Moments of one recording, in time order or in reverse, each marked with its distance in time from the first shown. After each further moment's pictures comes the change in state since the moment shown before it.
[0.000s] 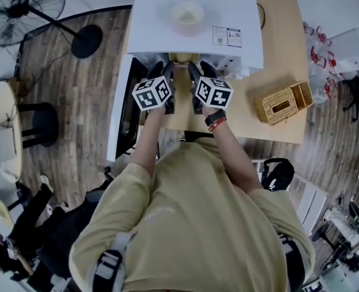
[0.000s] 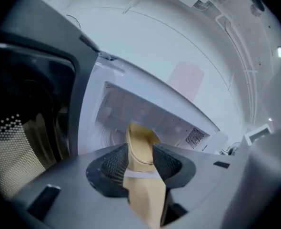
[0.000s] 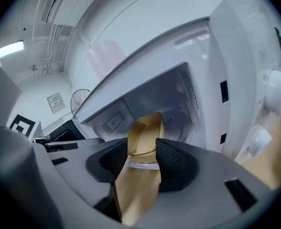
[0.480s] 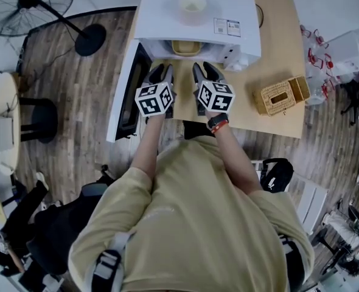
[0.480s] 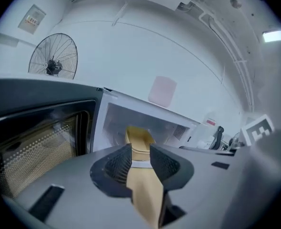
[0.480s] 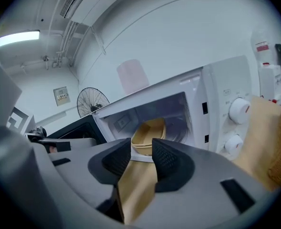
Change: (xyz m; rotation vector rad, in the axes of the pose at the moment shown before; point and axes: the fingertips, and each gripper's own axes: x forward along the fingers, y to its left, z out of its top) left arm -0.079 -0.022 -0.014 0.115 -0.067 0.021; right arm -0.066 0.027 -0.010 -0.131 -0.072 -0.003
